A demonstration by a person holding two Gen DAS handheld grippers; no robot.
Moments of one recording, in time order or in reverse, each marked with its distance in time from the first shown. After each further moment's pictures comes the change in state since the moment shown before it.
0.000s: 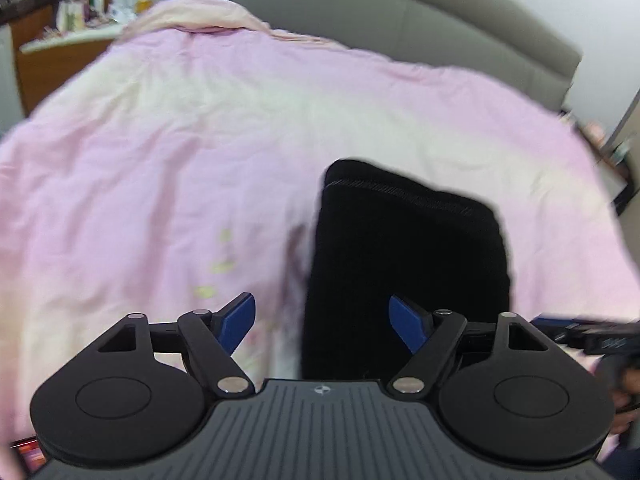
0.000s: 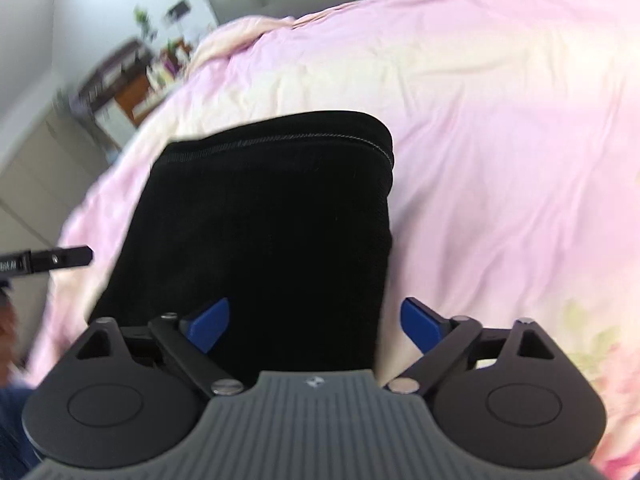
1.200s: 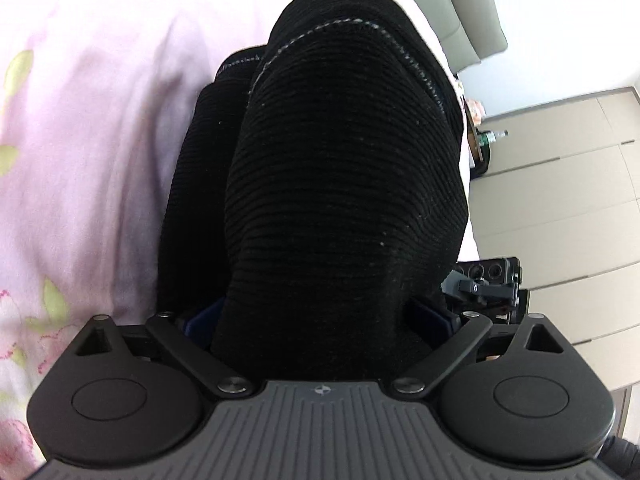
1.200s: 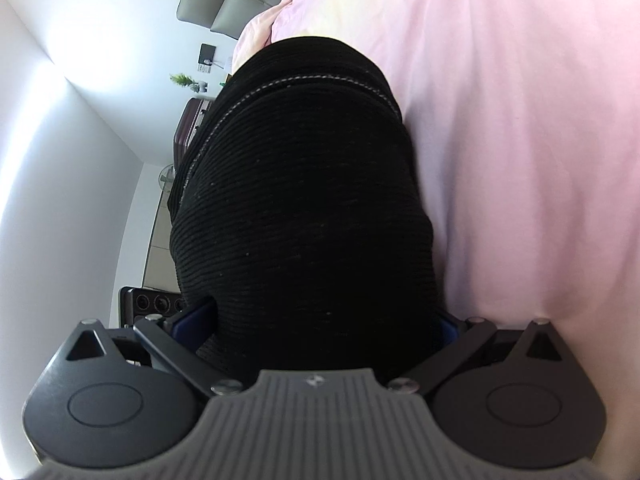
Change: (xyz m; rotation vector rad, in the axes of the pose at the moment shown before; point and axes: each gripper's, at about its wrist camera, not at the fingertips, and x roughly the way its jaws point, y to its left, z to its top) left arm 0.169 0.056 -0.012 -0.233 0.382 -0.614; right arm 0.108 -0.087 0.001 0.395 0.100 0.519
